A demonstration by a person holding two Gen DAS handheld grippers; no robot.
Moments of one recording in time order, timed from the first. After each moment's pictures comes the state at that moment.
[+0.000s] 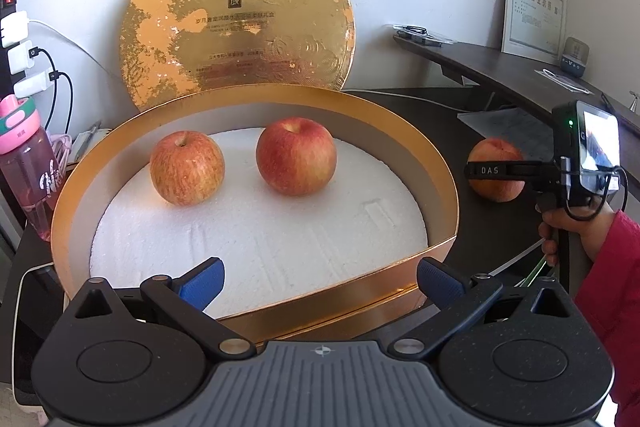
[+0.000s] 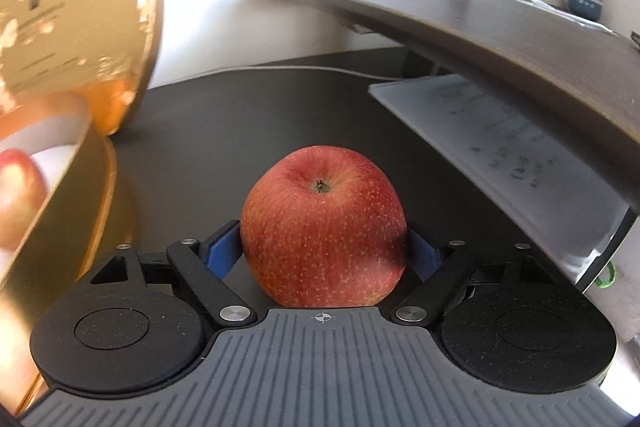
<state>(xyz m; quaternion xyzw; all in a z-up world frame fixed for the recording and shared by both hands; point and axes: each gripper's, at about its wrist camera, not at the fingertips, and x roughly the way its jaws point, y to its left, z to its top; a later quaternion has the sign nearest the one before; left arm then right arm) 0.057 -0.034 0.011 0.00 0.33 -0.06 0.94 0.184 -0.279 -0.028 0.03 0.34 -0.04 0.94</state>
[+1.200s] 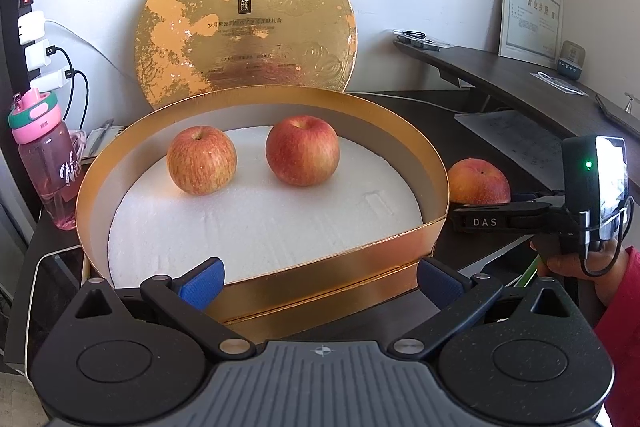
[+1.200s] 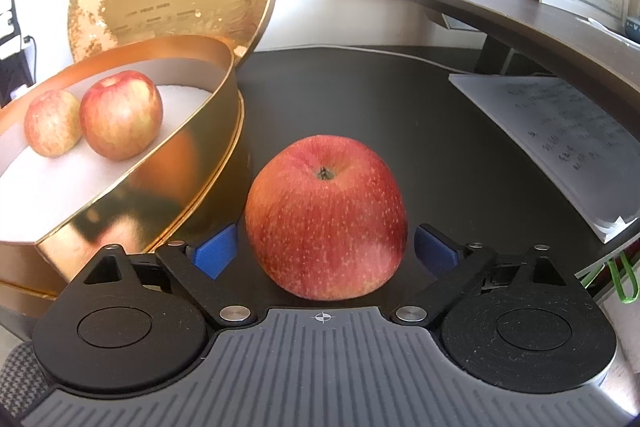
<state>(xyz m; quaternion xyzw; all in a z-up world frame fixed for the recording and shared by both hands) 0.031 -0.029 0.015 0.00 0.32 -0.06 0.95 0.123 -0.240 -0.025 -0.01 0.34 0.05 0.94</state>
